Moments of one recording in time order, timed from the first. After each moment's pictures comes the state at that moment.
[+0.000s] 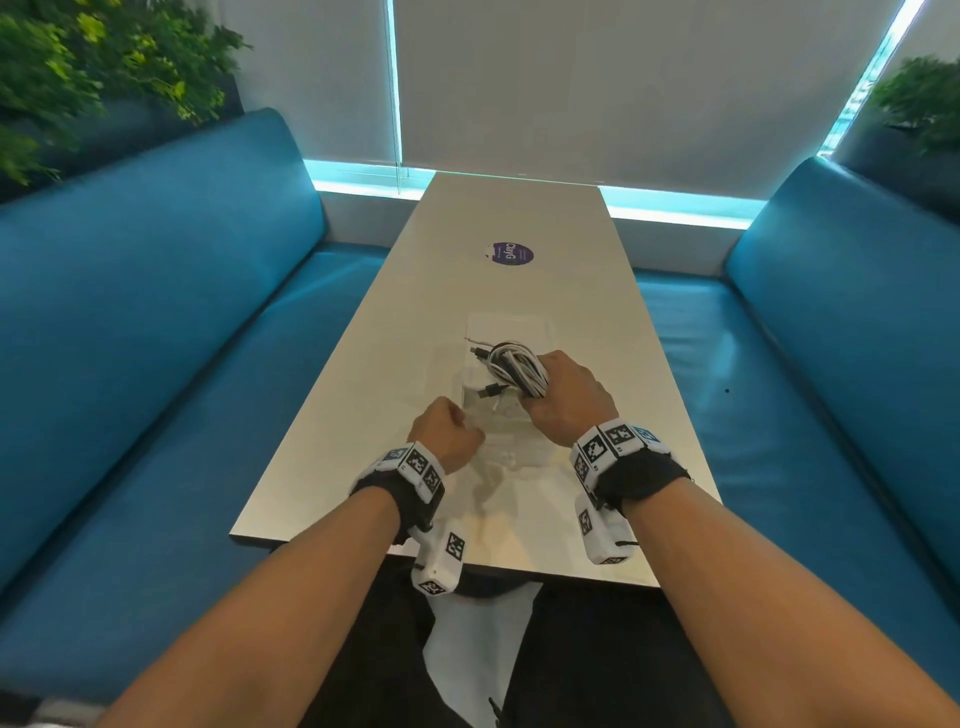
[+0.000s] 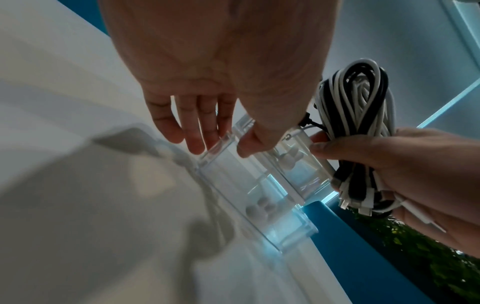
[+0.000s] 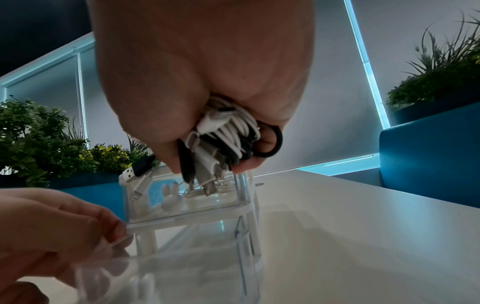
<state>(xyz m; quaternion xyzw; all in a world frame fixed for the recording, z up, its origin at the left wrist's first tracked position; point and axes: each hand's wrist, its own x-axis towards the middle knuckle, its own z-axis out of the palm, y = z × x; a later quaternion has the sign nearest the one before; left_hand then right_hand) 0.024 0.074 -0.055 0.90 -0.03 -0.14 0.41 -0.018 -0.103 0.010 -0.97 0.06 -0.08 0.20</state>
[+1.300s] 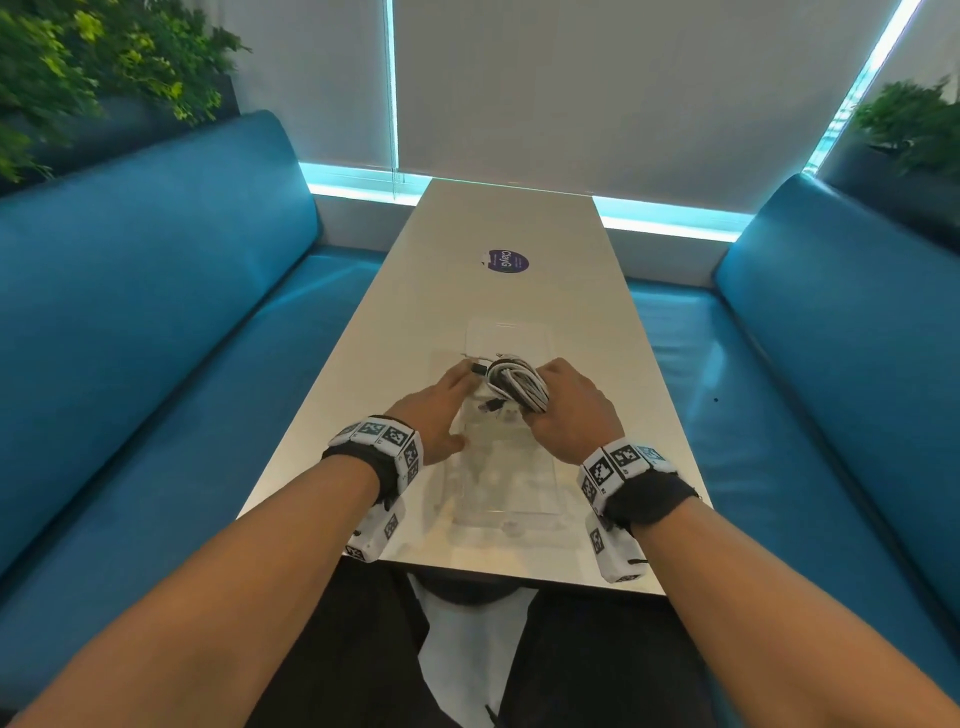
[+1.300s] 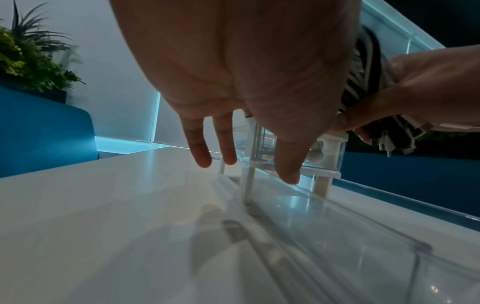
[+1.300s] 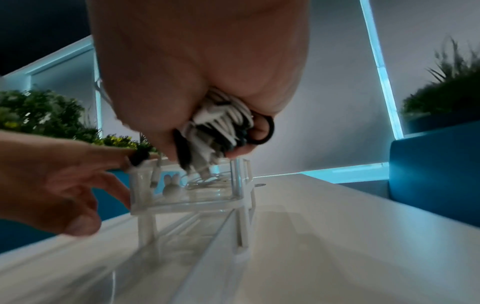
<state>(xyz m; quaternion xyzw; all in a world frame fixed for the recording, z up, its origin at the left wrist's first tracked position) 0.044 0.098 -0.019 0.93 -0.33 -0.06 0.16 -0.032 -0.104 0.016 -0.98 0.02 -0.09 0.17</state>
